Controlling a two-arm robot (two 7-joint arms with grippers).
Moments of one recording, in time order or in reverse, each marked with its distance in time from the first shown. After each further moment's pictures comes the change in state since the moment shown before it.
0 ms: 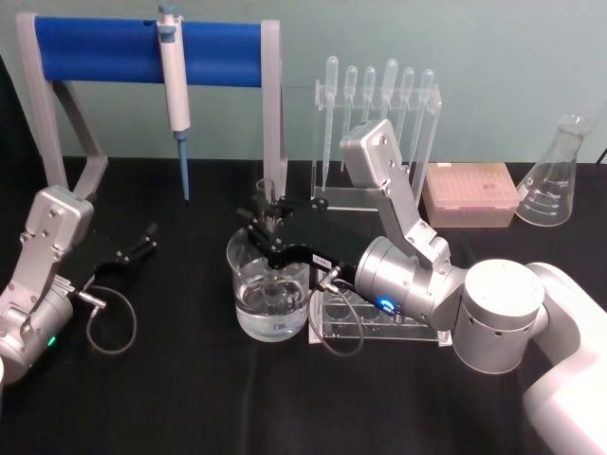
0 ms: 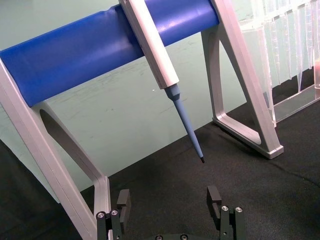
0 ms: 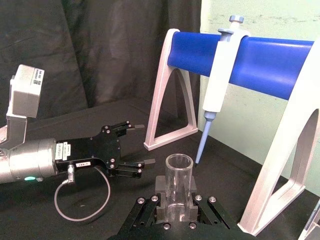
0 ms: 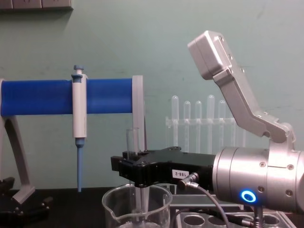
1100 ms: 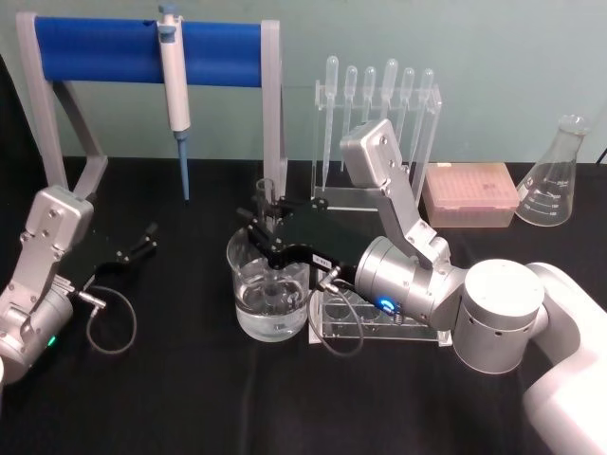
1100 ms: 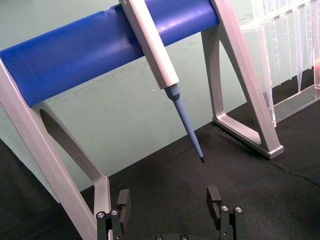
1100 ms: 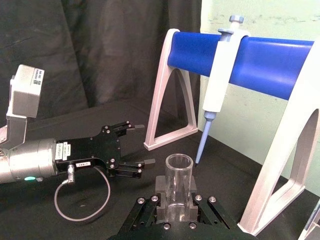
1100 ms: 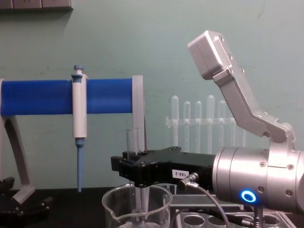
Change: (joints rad) left arm 0.000 0.000 0.000 0.000 0.000 0.000 0.000; right arm 0.000 0.000 0.000 0.000 0.000 0.000 0.000
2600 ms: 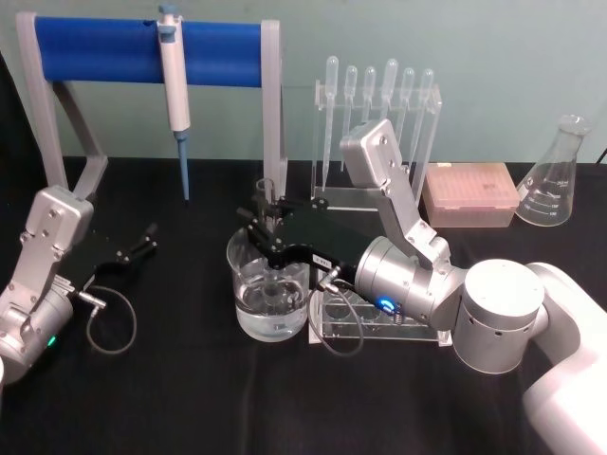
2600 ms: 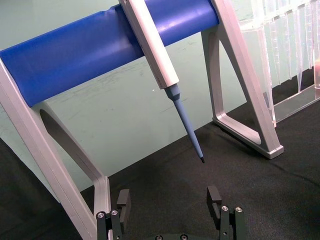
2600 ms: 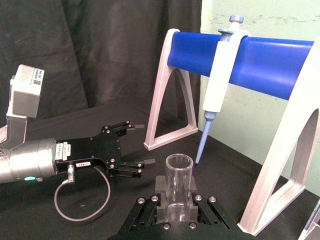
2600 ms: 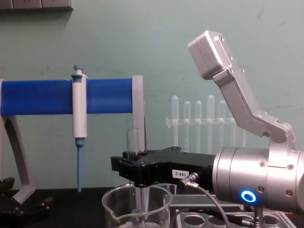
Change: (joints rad) left arm 0.000 0.000 0.000 0.000 0.000 0.000 0.000; right arm 0.000 0.000 0.000 0.000 0.000 0.000 0.000
